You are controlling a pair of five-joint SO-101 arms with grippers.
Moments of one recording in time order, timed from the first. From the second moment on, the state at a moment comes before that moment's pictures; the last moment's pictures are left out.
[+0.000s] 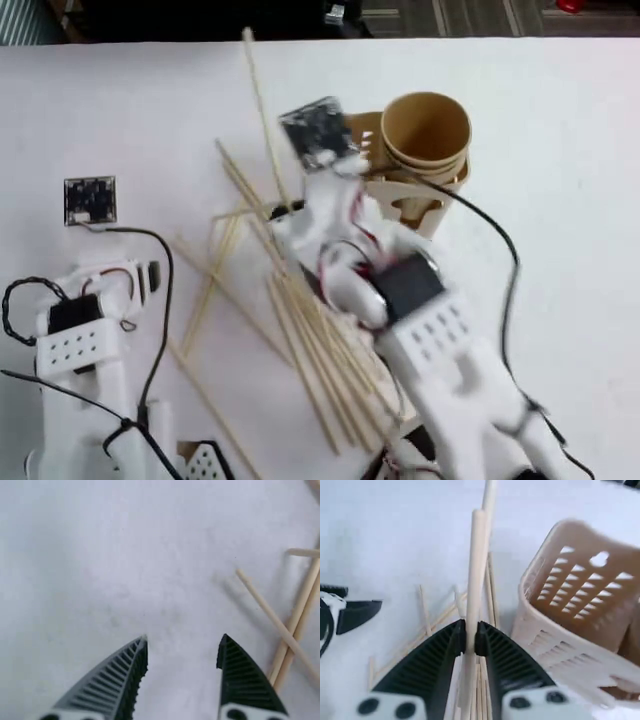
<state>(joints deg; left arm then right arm) -24.9 -46.2 67.9 44.5 -11.6 -35.3 -40.0 24.6 60.1 -2.9</state>
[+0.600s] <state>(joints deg) -24.9 -46.2 67.9 44.5 -11.6 -25.0 -48.7 25.5 36.2 -6.4</state>
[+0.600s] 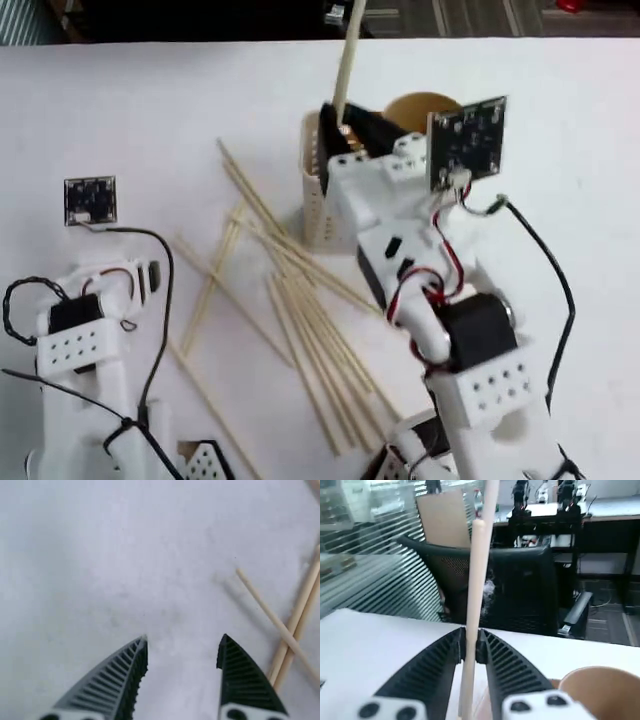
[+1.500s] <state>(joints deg) -24.9 -46.2 67.9 44.5 -11.6 -21.5 -40.9 52.4 -1.1 2.8</state>
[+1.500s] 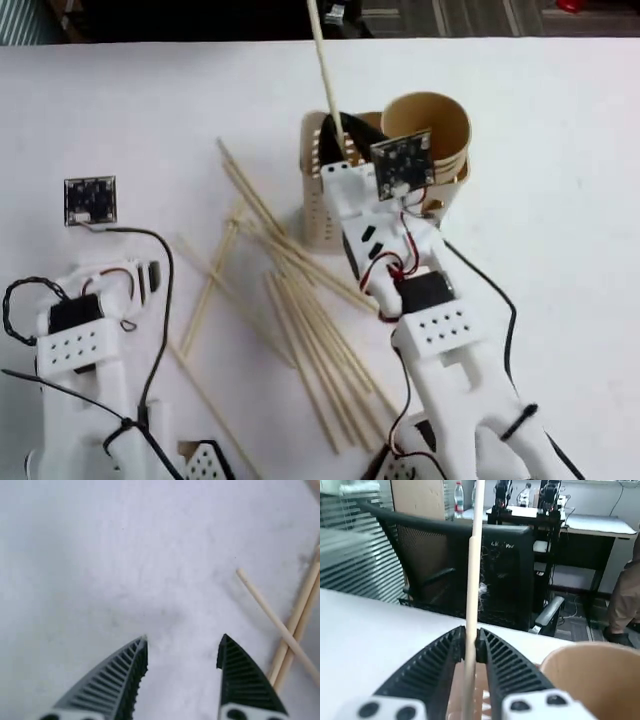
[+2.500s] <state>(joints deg) -24.9 -46.2 67.9 44.5 -11.6 -18.9 -19.7 28.6 -20.5 2.3</state>
